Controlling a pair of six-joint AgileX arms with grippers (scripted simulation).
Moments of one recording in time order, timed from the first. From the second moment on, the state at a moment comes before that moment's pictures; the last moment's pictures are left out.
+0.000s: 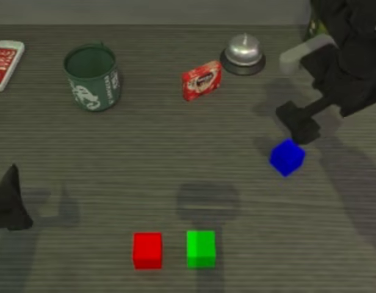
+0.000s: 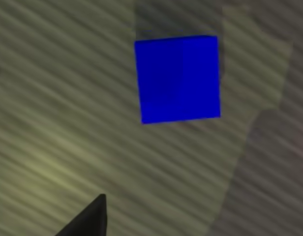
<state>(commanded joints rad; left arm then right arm) -0.08 0.24 0.14 -0.18 -0.02 -0.21 0.35 1.92 1.56 -1.06 0.00 -0.21</state>
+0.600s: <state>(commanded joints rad) 0.02 0.00 0.00 0.00 0.00 0.00 0.41 2.18 1.81 -1.20 0.00 -0.24</state>
